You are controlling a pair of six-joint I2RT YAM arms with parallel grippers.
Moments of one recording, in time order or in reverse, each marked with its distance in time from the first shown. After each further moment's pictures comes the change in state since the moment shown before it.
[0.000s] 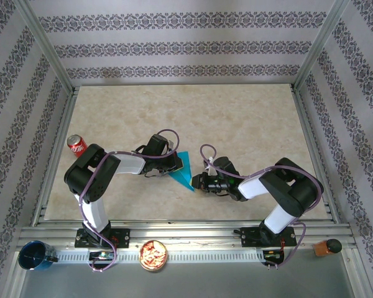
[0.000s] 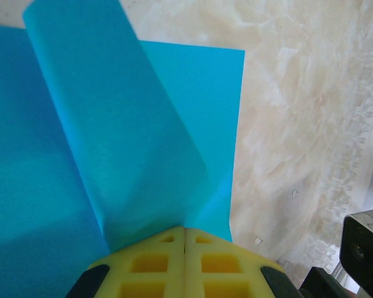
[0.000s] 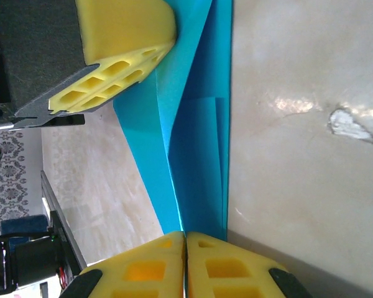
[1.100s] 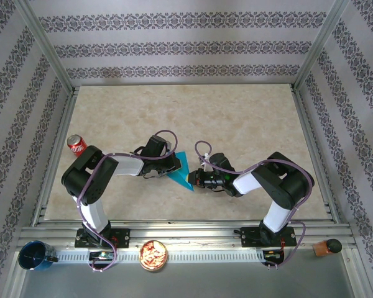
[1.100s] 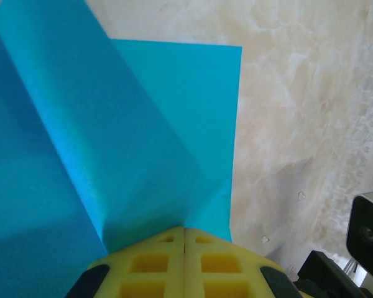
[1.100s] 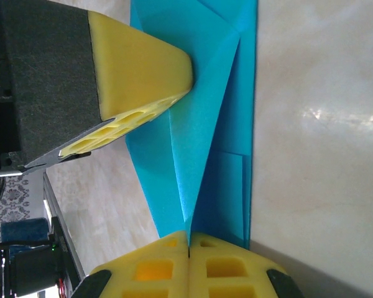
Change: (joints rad) left arm 0.000 -0.028 -0.026 0.000 -0.031 -0.019; right arm -0.001 0.098 0.080 0.048 -0.013 -0.023
